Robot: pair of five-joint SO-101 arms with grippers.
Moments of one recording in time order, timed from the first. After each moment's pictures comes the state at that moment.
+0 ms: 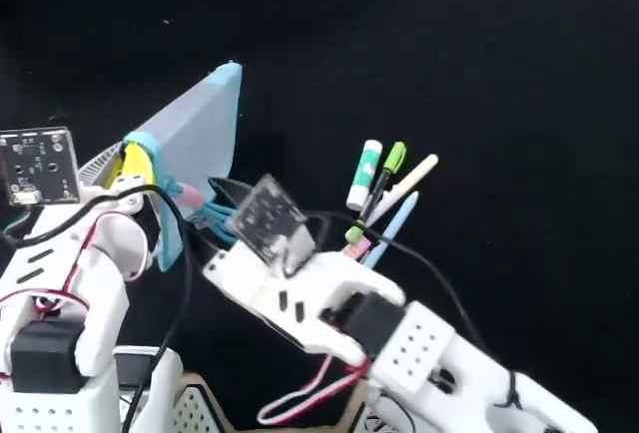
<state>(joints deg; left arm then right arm) -4.5 -74.2 37.4 65.9 5.8 -53.3 -56.4 62.9 21.7 0.3</state>
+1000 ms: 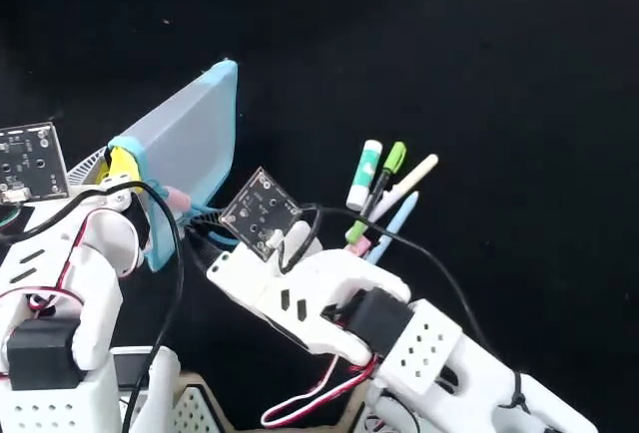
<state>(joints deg) -7.9 -73.6 37.4 67.1 5.8 -53.2 -56.7 57.4 32.8 0.3</state>
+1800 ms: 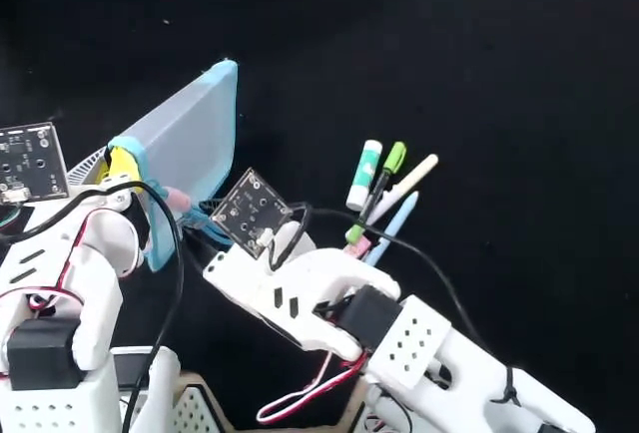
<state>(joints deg) -7.9 -73.6 37.4 67.1 5.8 -53.4 -54.2 59.0 29.8 0.3</state>
